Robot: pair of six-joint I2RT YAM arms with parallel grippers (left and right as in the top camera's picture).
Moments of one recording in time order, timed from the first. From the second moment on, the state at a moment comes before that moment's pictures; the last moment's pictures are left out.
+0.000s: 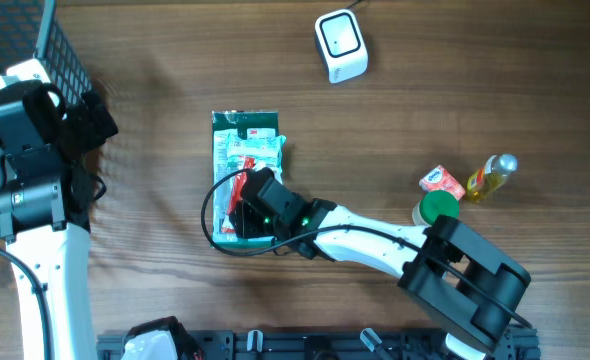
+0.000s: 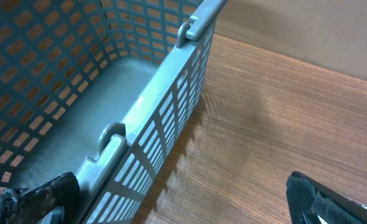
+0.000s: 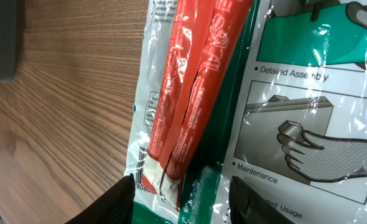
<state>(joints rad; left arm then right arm) 0.26 1.19 1.18 -0.63 -0.22 -0.09 0.97 1.87 1.00 -0.01 -0.13 0.88</state>
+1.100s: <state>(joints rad) 0.26 1.19 1.18 -0.63 -0.22 -0.09 0.97 1.91 1.00 0.07 -0.15 0.93</state>
